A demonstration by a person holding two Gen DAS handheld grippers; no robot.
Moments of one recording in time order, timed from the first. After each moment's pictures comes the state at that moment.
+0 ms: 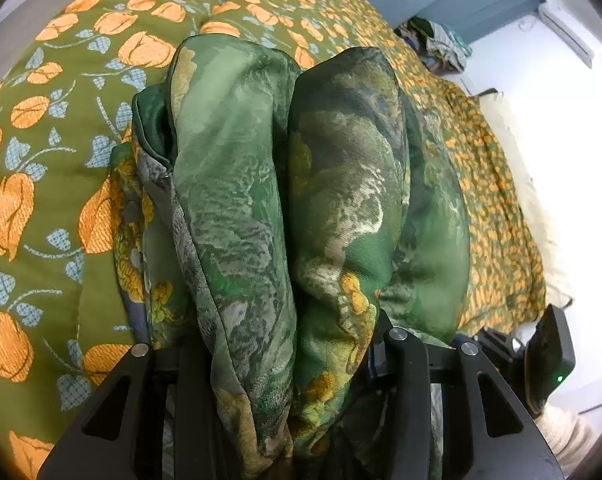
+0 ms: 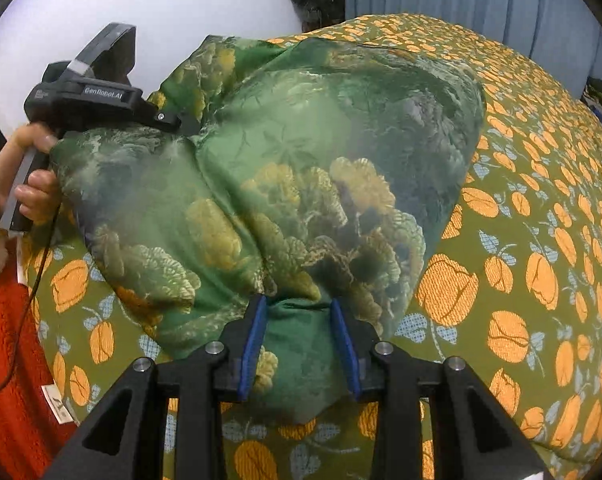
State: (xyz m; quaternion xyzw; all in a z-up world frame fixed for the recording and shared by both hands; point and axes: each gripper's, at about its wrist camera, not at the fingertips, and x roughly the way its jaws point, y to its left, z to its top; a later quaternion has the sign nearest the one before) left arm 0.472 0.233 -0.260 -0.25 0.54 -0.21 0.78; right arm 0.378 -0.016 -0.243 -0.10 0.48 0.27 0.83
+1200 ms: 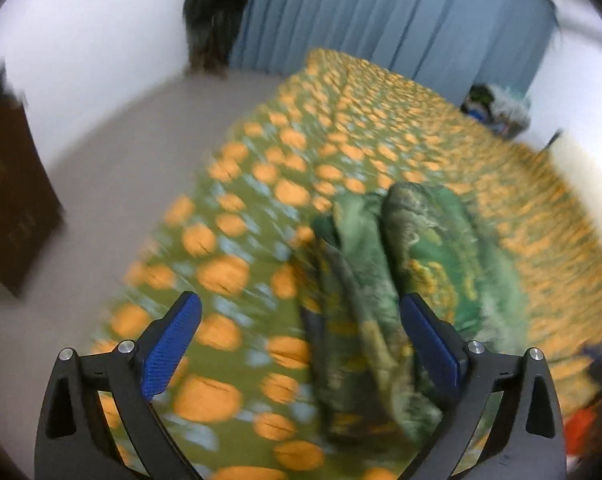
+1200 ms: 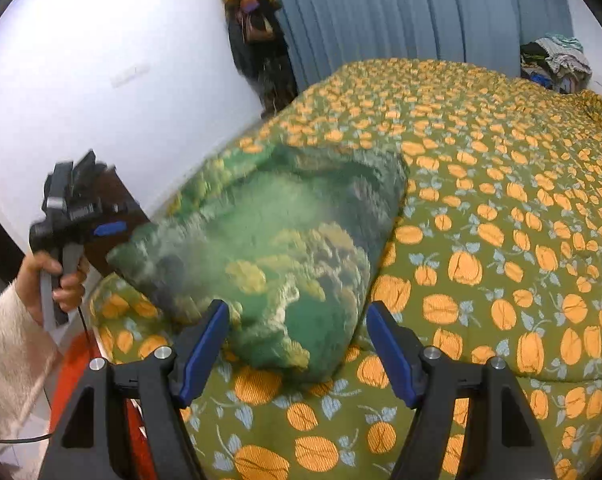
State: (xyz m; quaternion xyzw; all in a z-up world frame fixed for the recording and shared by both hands) left arm 0.385 0.269 -0.155 -0.11 0.39 0.02 0.91; right arm 0.314 -0.077 -0.136 0.04 0.39 0.22 0.89
